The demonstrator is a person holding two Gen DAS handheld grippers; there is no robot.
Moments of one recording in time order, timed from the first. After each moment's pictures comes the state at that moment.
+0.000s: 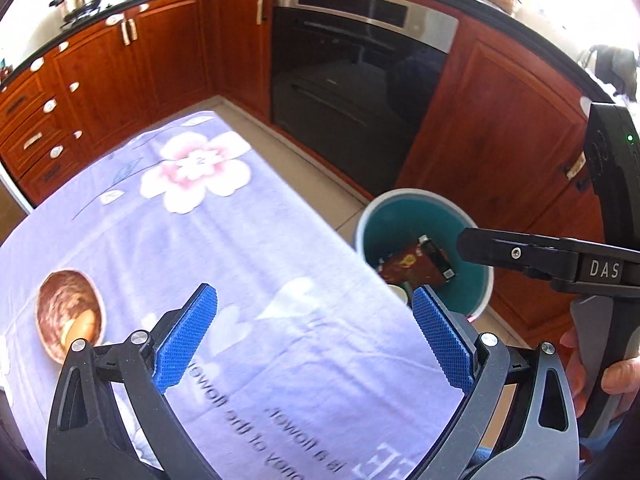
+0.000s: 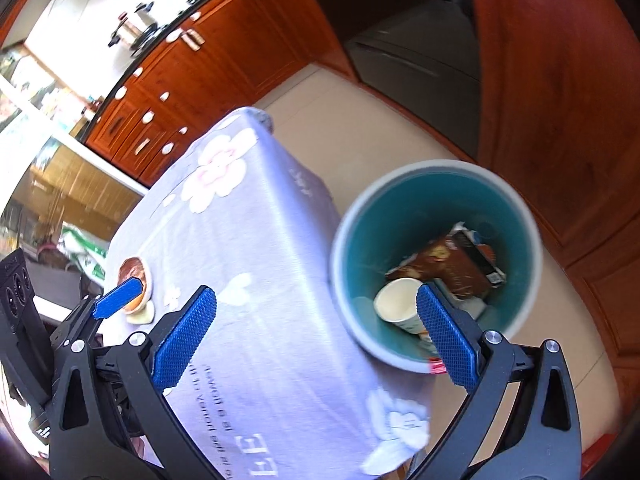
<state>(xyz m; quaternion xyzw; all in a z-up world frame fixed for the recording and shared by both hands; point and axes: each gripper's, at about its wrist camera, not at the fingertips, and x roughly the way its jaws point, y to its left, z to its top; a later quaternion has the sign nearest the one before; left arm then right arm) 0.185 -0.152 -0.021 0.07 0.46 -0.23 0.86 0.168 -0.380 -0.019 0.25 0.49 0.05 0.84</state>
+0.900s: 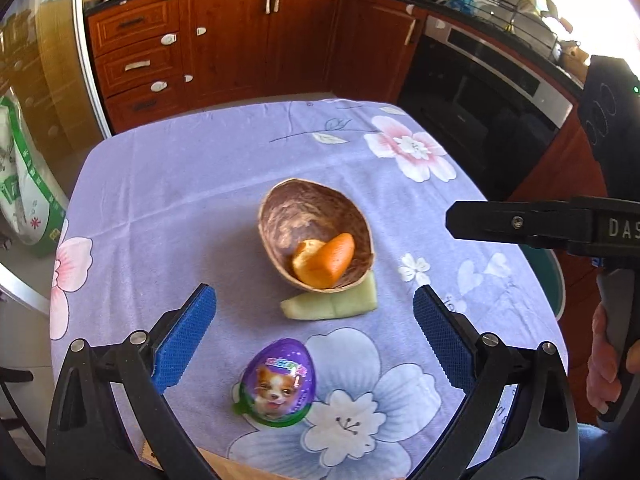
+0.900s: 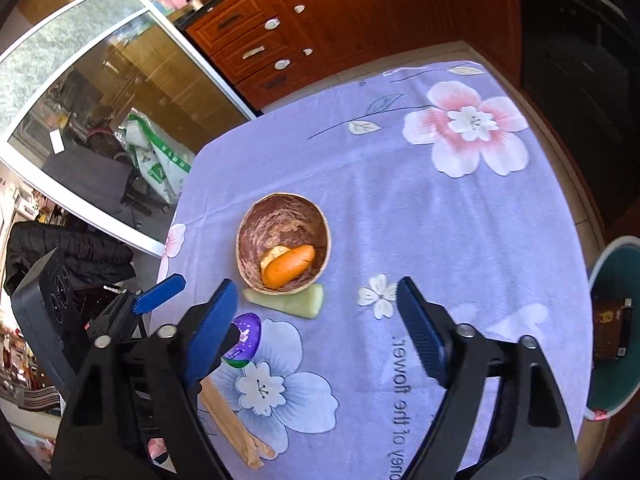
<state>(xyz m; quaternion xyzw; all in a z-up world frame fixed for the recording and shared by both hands) 0.186 0.092 -0.040 -0.02 0.46 -0.10 0.88 0.241 -0.111 0.003 0.13 0.52 0.24 0.81</state>
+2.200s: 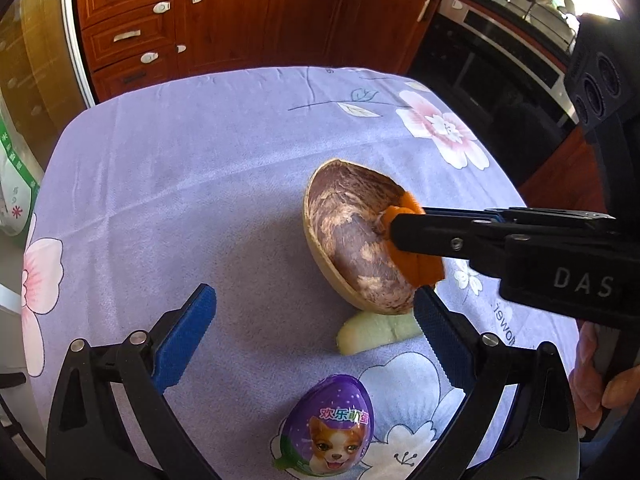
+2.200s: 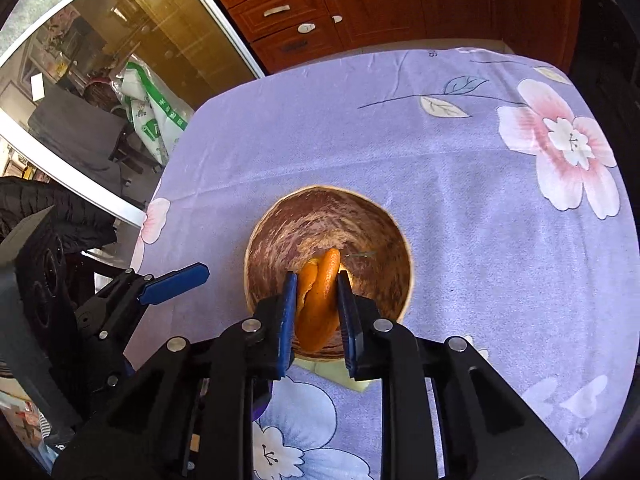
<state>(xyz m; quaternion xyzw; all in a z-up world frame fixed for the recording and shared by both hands) 0.234 0.121 -0.080 -0.04 0.49 -0.11 0.86 0.282 -0.037 -0.038 0.06 0.54 0.26 0.80</state>
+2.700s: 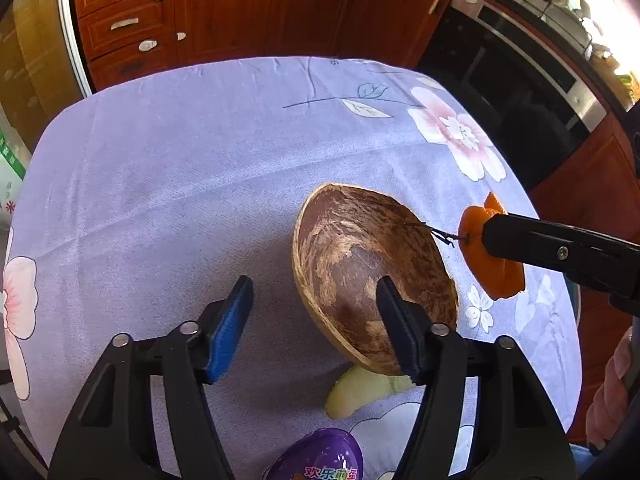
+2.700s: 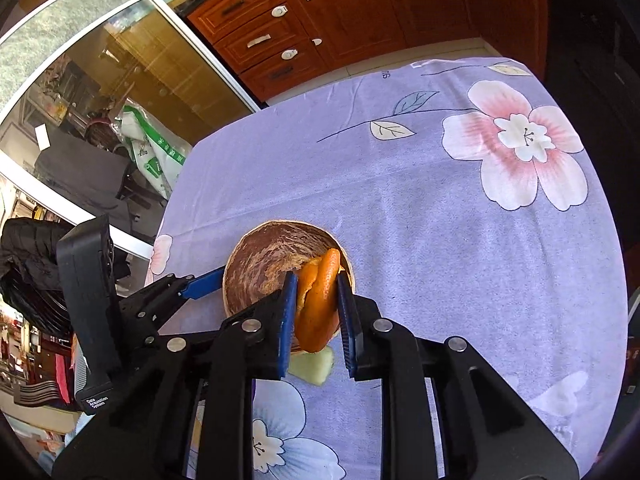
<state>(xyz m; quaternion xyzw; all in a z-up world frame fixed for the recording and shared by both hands) 0.268 0.106 -0.096 -0.05 0.52 -0.11 0.85 0.289 -0.085 -0.026 0.12 0.53 0.25 0.80</state>
